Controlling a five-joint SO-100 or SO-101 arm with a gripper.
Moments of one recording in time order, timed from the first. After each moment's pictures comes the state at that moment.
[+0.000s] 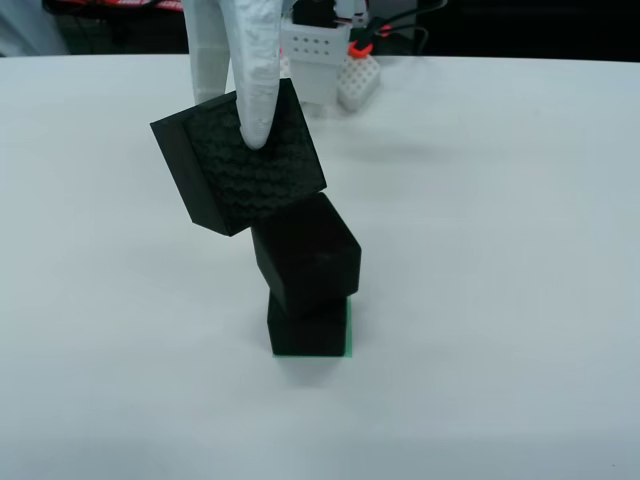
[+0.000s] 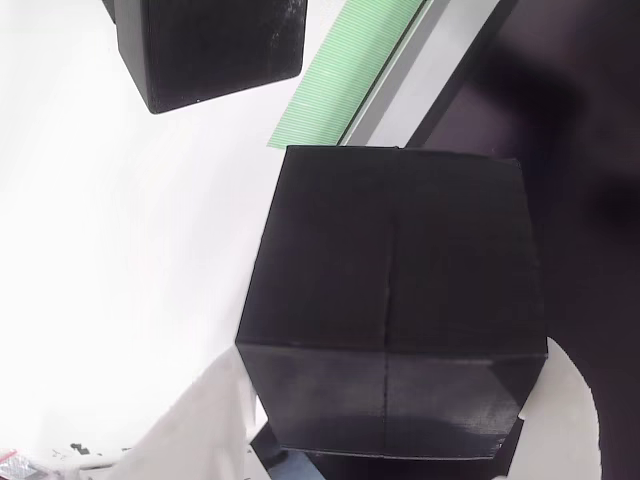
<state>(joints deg) 6.9 106.7 72.3 89.8 -38.2</state>
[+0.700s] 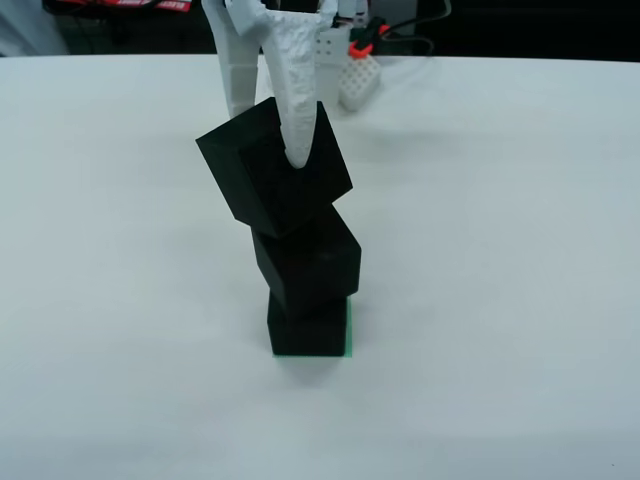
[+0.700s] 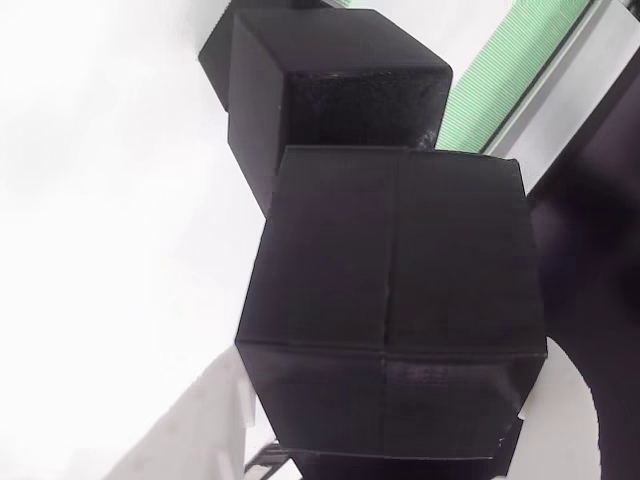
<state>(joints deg) 5.2 114.7 88.6 89.8 -41.7</state>
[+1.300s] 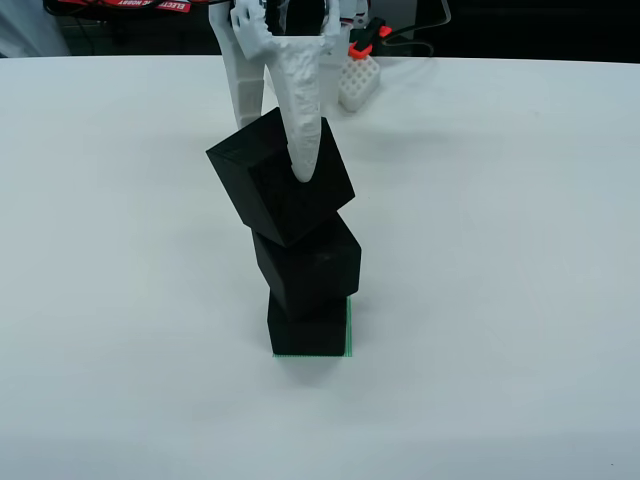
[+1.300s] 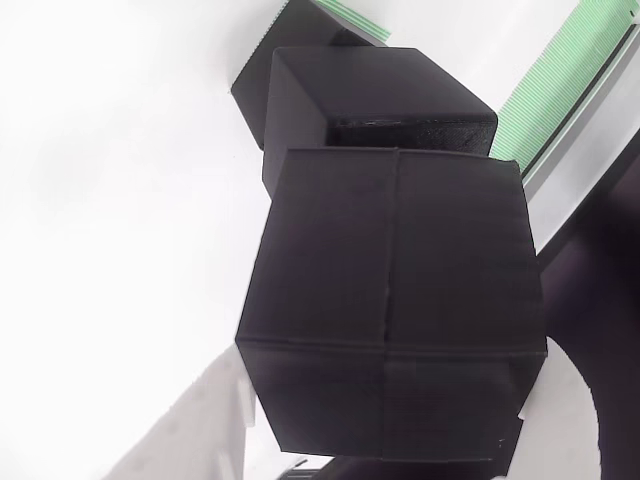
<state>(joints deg) 5.1 114.7 92.2 89.6 -41.7</state>
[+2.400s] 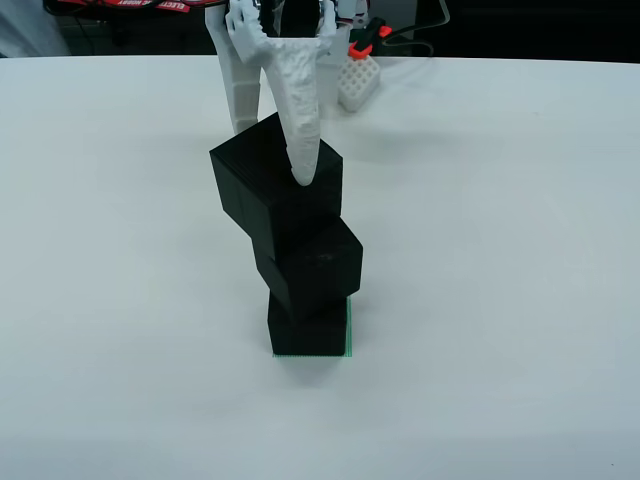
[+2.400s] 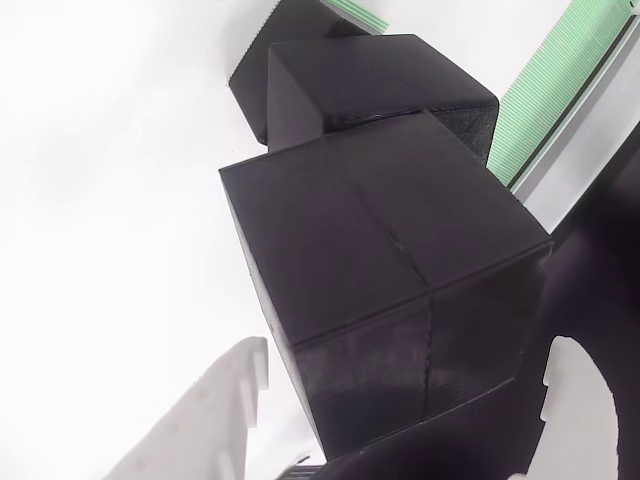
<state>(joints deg) 5.8 114.4 92.5 88.5 -41.7</state>
